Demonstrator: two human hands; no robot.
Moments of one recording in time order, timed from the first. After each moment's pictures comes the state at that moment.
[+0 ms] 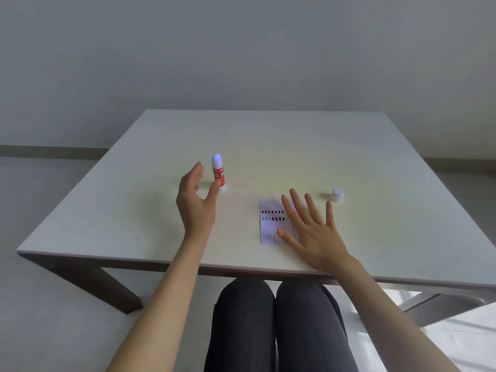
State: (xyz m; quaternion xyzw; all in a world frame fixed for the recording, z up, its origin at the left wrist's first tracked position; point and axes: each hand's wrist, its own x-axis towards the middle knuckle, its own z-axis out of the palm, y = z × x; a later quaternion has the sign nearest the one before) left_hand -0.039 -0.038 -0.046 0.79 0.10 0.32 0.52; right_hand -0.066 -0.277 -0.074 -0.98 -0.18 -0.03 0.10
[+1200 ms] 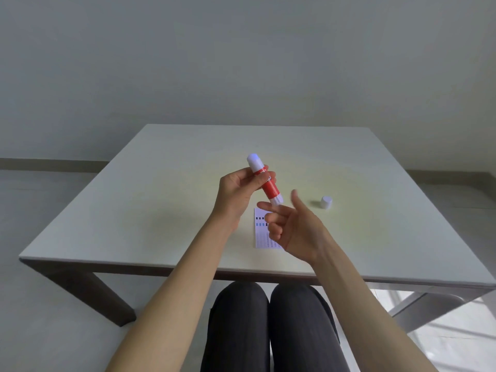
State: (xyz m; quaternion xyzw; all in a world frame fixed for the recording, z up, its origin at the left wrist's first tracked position) left_hand -0.054 -0.106 0.025 0.64 -0.06 0.05 0.76; right_hand -0.075 -0.246 -0.007 -0.44 0.06 0.26 0.86
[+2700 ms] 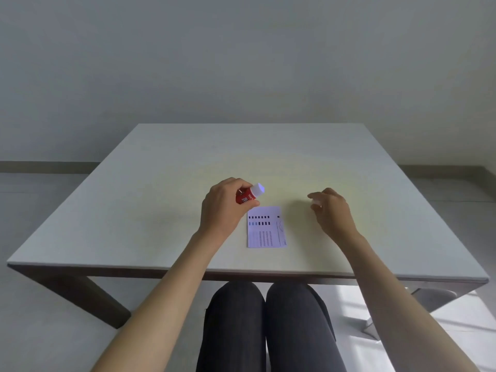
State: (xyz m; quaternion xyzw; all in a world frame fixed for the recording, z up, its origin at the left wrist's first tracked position) left_hand -0.060 -0.096 0.004 0.91 -0.08 0.21 0.35; right_hand -0.024 -0.329 -0.045 -0.95 -0.02 -0.12 0.28
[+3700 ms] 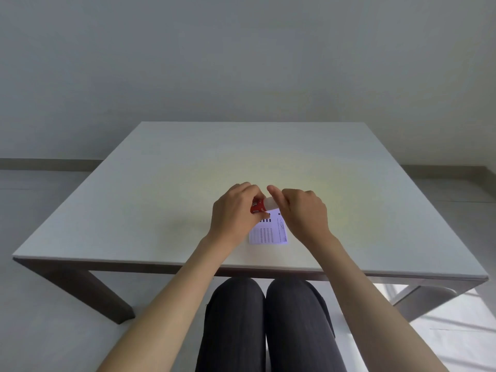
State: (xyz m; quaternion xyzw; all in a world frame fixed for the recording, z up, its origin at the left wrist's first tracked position) left_hand -0.072 -0.110 -0.004 0.94 -0.13 0.21 0.24; right_hand -0.064 -0.256 0.000 -0.95 -0.05 -0.15 0.26
